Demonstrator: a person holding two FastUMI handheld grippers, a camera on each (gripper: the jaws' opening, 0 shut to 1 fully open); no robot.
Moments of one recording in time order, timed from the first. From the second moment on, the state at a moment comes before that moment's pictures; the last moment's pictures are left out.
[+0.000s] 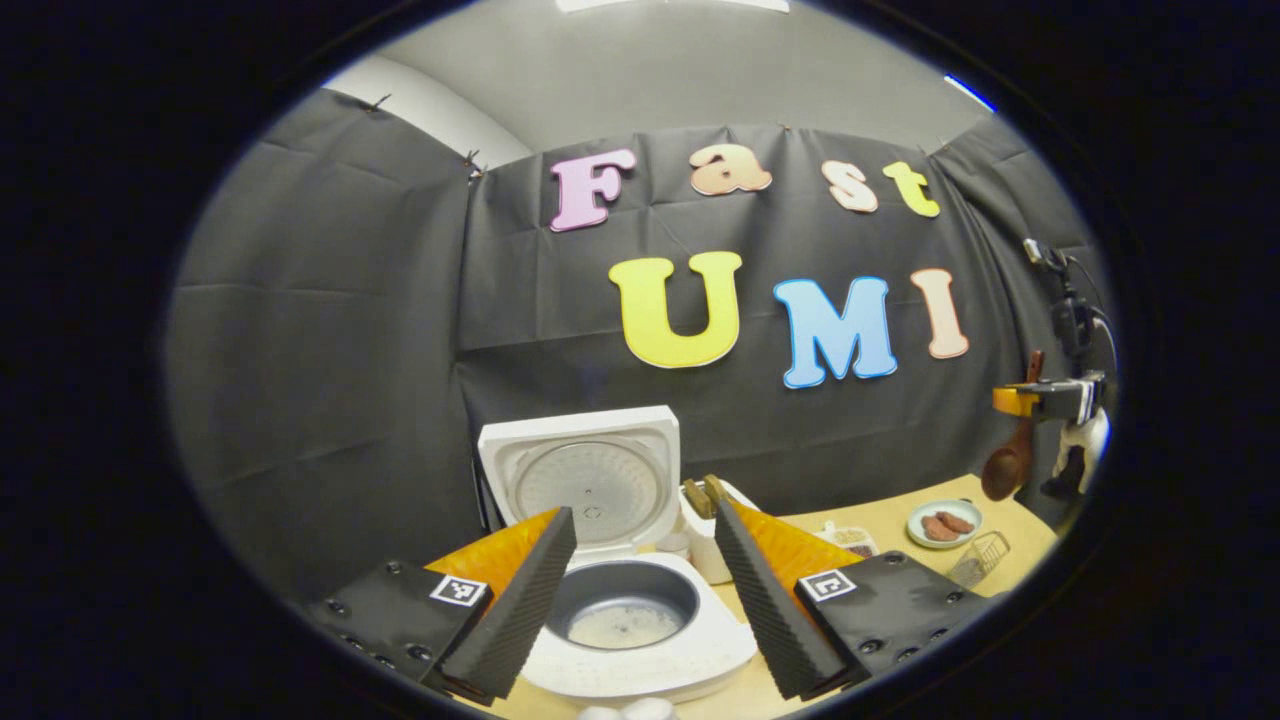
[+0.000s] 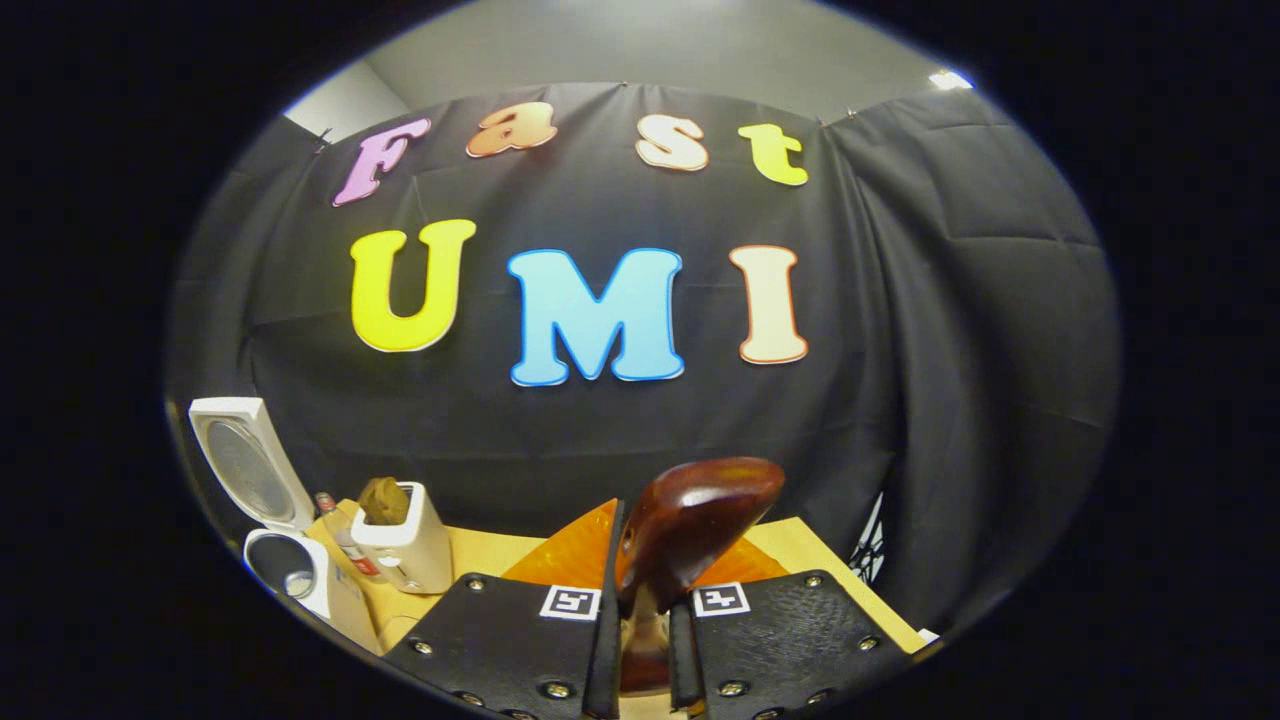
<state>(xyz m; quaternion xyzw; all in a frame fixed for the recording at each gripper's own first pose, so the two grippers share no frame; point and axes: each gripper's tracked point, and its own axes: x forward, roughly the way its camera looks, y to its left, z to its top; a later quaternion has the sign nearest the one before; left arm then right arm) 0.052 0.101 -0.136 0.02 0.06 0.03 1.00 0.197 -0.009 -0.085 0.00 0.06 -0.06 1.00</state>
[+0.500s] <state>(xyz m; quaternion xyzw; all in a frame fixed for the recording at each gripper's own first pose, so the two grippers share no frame) 0.035 0.103 -0.133 0.03 0.05 0.03 1.00 0.192 0.107 -0.141 -0.01 0.10 0.03 0.99</state>
